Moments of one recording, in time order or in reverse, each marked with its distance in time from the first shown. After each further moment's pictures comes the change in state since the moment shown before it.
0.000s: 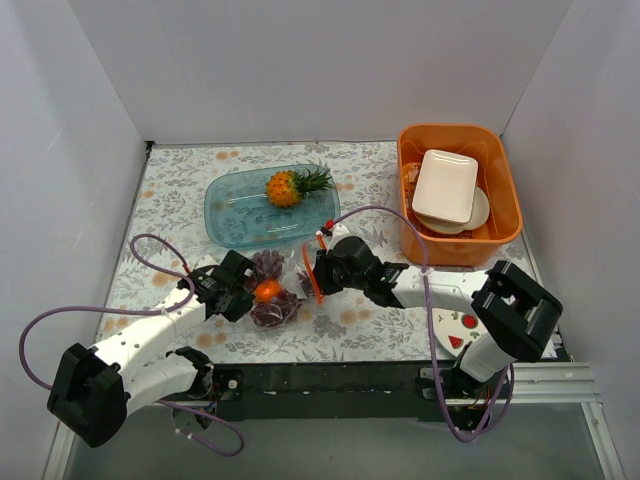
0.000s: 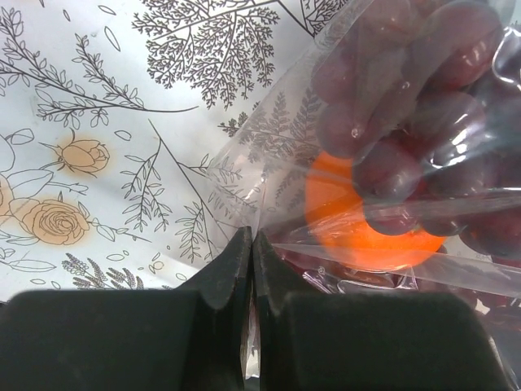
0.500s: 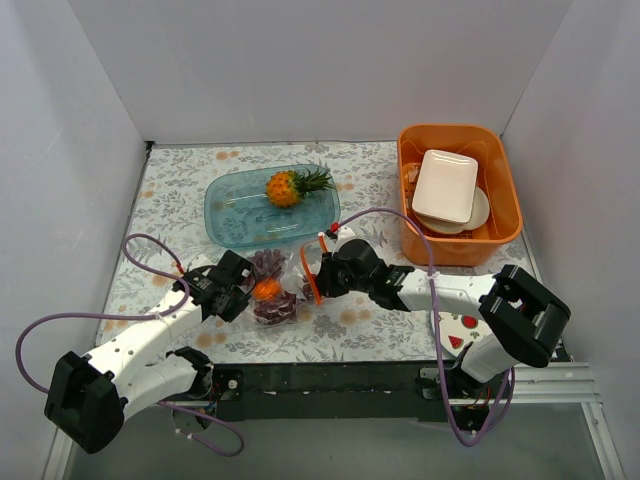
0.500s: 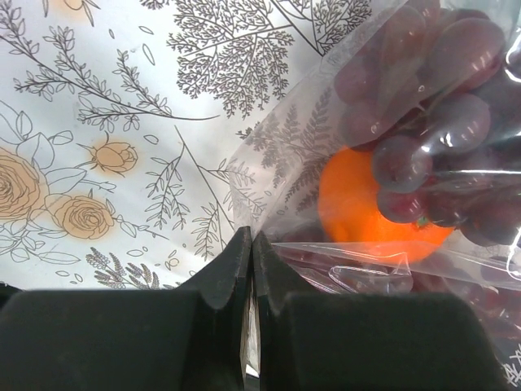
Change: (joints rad) left arm 0.000 -0.042 0.025 -0.070 -0.051 -0.018; right arm -0.005 -0.053 -0.044 -0.029 0.021 -0.020
